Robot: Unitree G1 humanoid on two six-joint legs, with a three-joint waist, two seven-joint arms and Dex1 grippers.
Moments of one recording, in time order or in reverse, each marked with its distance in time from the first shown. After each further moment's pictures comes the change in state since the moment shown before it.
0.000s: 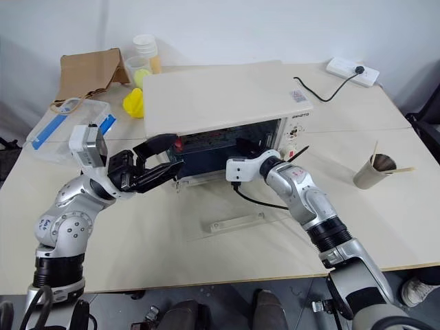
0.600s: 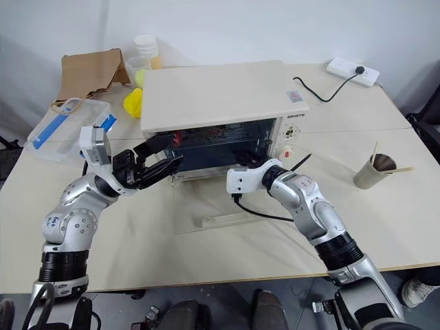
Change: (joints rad) left arm -0.018 -0.005 -0.007 0.079 0.033 -0.015 -0.005; right arm 0.125 0.007 -0.055 -0.233 0.091 0.106 0.124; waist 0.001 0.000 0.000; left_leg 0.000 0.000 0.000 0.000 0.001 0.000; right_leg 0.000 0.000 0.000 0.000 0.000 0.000
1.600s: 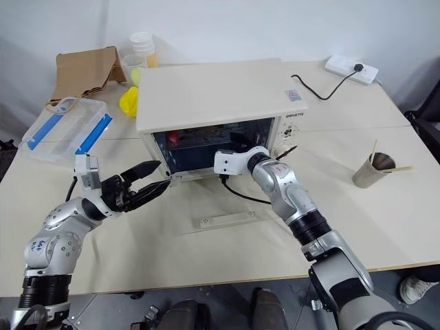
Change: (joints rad) left arm 0.190 0.058 0.048 -0.004 0.032 -0.030 -0.023; right arm -0.214 0.122 0.096 0.335 -0.138 0.044 -0.168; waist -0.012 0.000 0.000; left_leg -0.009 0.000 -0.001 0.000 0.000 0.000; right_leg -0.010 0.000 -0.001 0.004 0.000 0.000
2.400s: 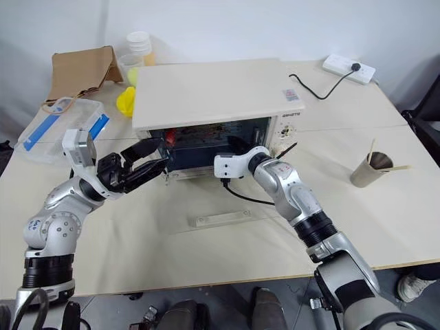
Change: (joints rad) left arm -0.162 -0.005 0.019 -0.002 -0.104 0.109 0.017; right arm 0.070 -0.051 0.003 -0.147 -0.011 -0.036 0.081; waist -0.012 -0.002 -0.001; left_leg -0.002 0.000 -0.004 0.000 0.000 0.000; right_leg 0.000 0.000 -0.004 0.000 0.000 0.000
